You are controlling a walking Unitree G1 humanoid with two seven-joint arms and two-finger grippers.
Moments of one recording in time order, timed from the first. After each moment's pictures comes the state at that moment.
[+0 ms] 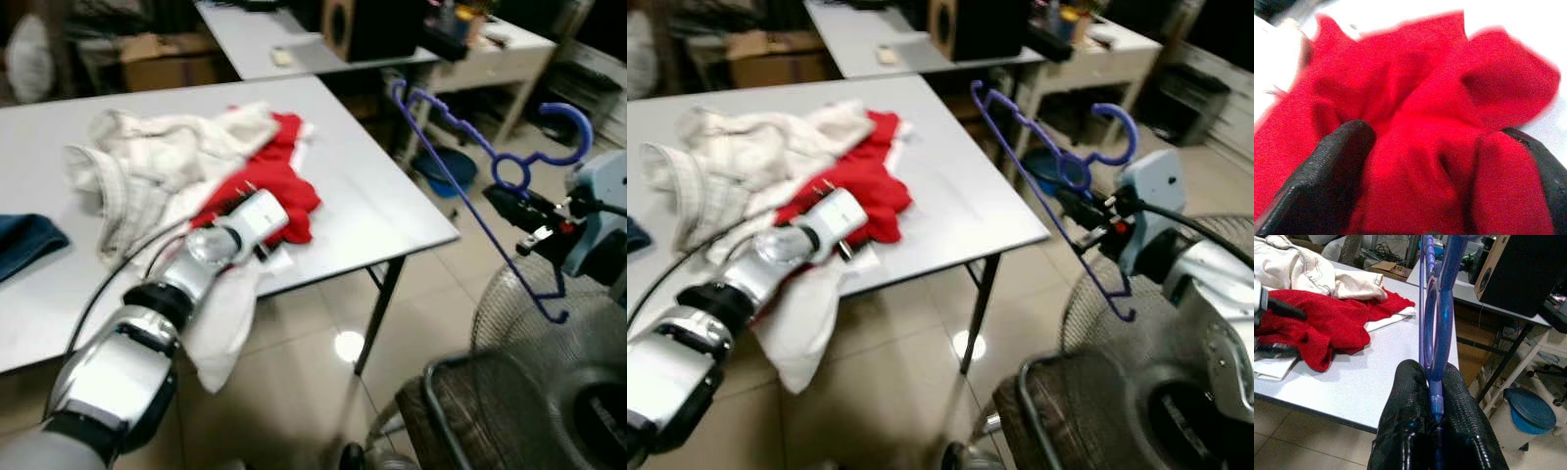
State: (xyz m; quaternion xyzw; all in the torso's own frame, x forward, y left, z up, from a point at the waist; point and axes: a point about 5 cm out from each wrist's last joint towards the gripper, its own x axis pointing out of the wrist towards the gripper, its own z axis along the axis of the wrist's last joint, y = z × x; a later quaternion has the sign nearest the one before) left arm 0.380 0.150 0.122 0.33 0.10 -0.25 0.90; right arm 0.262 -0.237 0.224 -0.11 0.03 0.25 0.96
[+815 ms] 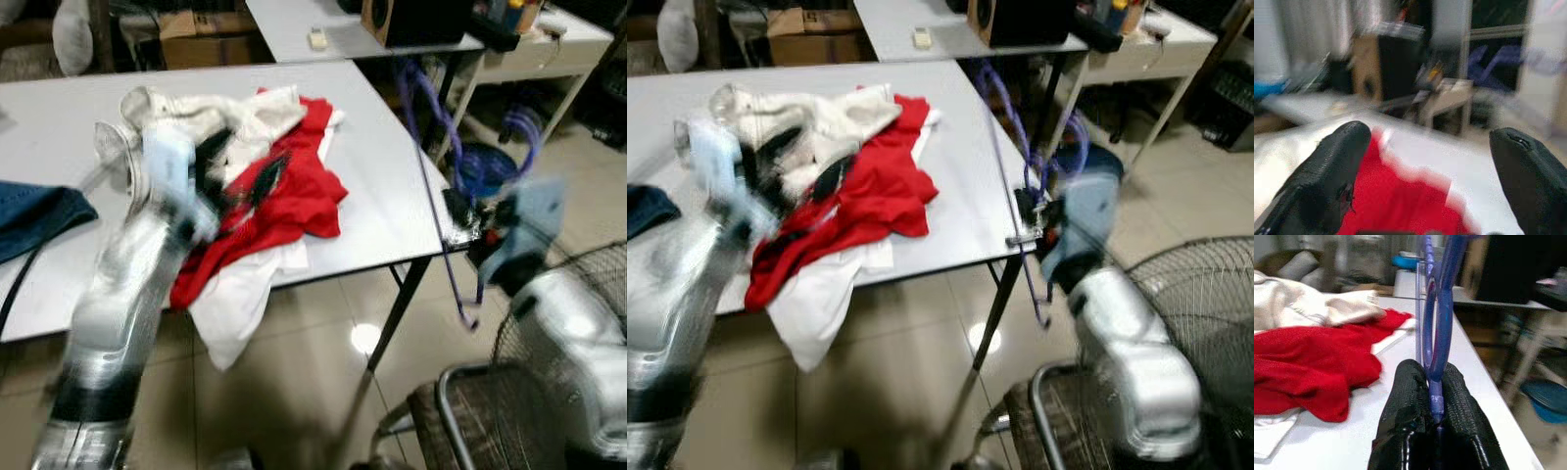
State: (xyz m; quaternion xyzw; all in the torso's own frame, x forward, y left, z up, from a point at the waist) left arm 0.283 0.171 0.195 0.04 -0.09 -0.23 0.97; right arm 0.254 -0.165 0.188 -0.01 -0.01 0.11 0.99
